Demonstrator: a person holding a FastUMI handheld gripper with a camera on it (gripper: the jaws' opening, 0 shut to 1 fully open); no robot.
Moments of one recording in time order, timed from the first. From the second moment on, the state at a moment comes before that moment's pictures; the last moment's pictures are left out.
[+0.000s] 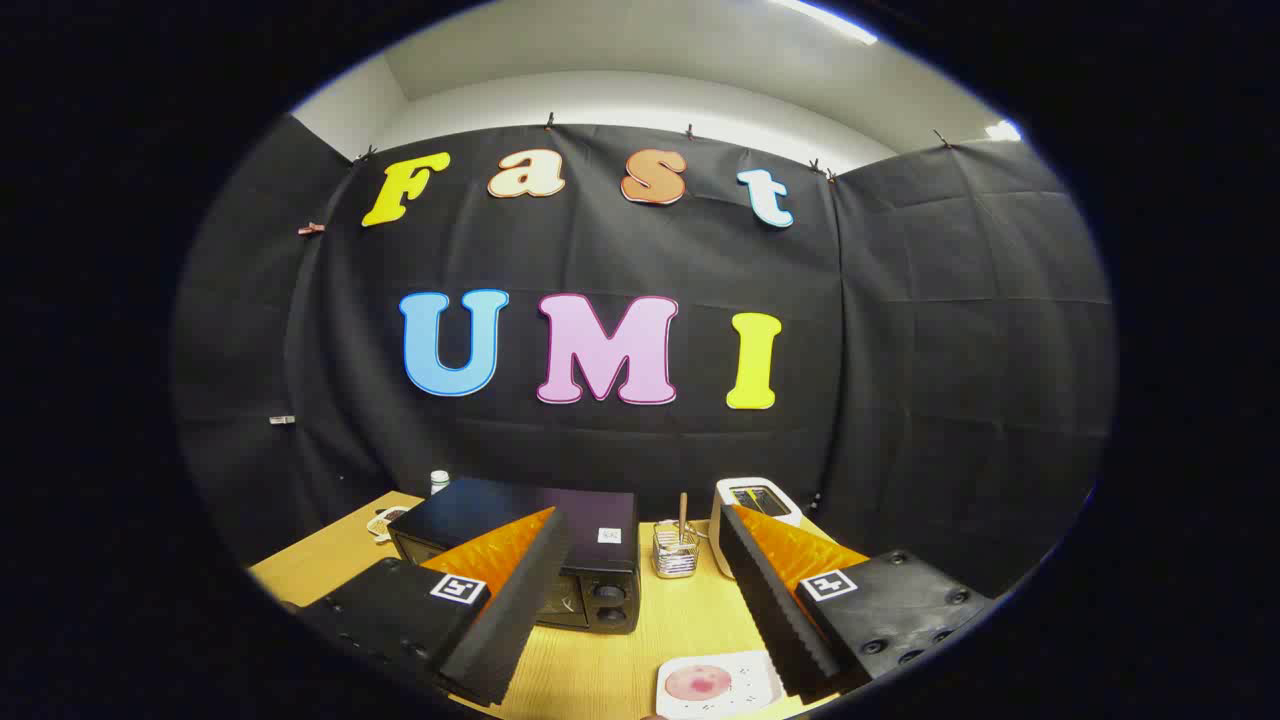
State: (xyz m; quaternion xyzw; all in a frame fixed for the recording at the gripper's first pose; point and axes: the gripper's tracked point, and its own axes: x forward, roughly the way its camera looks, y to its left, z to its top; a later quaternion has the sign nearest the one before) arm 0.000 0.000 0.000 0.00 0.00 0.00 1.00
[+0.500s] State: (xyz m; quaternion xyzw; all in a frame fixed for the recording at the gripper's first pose) arm -0.004 0.017 -0.005 0.00 0.01 0.01 1.00
